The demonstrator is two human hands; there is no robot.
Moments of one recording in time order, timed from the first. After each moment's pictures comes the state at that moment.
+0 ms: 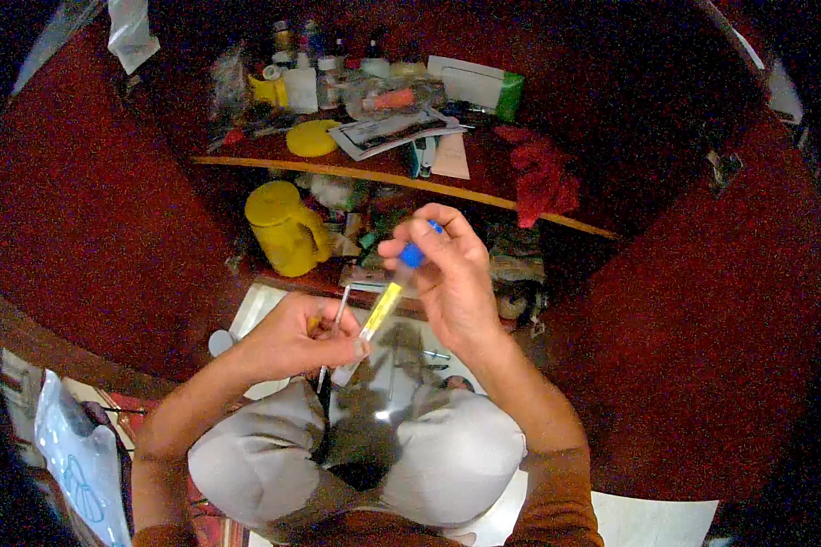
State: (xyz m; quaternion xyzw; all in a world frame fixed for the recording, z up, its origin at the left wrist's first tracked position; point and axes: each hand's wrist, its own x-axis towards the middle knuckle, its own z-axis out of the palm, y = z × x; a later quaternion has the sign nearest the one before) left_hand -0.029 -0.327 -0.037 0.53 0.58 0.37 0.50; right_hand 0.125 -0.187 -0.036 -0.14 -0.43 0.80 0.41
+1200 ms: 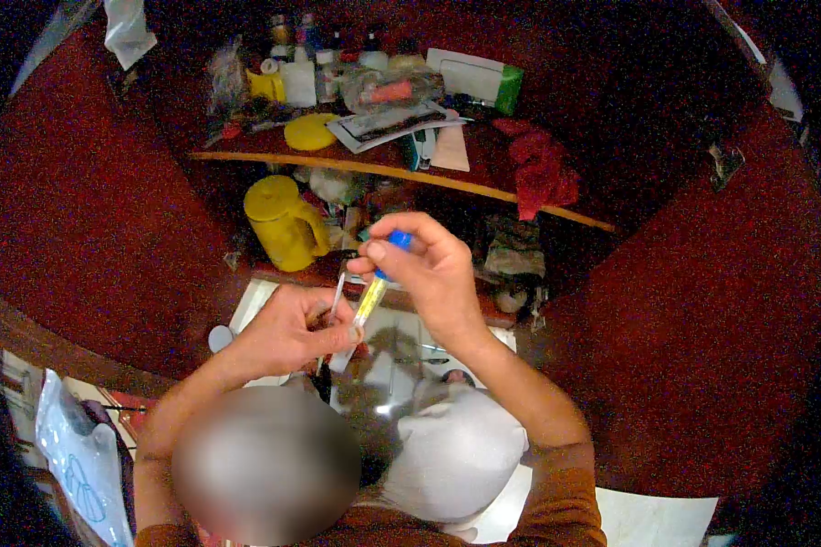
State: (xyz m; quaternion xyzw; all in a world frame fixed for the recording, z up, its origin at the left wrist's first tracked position) left_hand -0.028 -0.329 -0.036 0.52 0.58 0.40 0.48; right_hand 0.119 -0.200 -0.037 -0.14 -0.59 0.71 0.37
